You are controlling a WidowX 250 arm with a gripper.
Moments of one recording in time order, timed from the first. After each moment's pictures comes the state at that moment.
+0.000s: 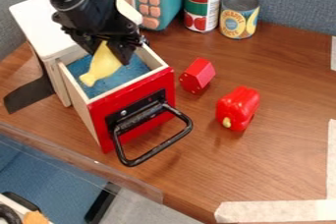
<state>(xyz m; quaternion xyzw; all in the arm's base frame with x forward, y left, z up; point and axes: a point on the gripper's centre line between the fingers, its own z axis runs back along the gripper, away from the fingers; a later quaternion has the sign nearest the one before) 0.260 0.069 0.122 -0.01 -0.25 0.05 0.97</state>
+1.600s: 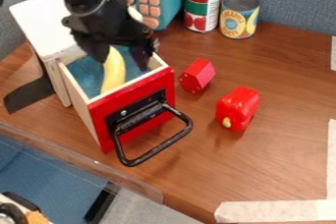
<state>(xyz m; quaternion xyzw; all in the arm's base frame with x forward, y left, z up) 0.258 0.050 0.125 0.01 -0.25 0.06 0.97</state>
